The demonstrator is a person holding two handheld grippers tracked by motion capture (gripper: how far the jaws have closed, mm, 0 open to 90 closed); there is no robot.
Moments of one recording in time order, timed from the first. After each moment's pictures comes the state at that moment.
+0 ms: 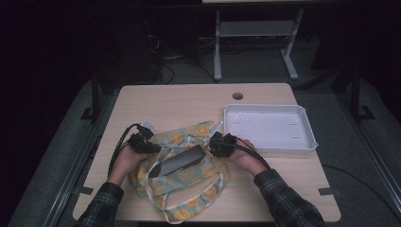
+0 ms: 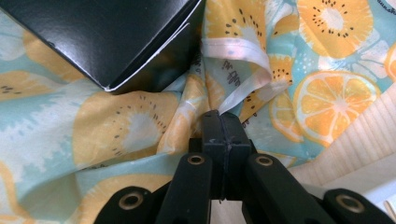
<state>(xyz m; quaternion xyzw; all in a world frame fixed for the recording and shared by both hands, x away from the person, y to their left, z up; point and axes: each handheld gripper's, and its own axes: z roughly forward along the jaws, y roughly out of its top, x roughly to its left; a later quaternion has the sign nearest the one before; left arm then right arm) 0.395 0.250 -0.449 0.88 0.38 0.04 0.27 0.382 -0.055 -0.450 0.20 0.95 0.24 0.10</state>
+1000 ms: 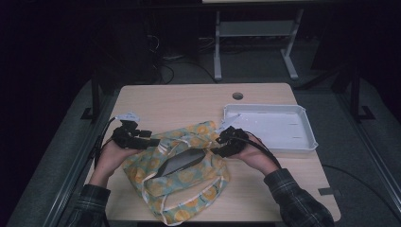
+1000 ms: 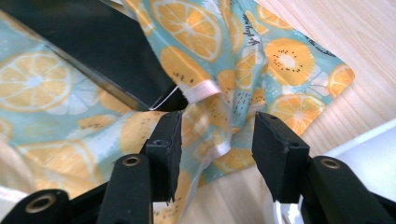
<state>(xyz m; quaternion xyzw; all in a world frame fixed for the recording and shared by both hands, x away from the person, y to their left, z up) 0.365 0.273 -0.381 0.84 0.37 0.05 0.40 0.370 -0.087 -0.411 0.23 0.91 0.33 0.08</state>
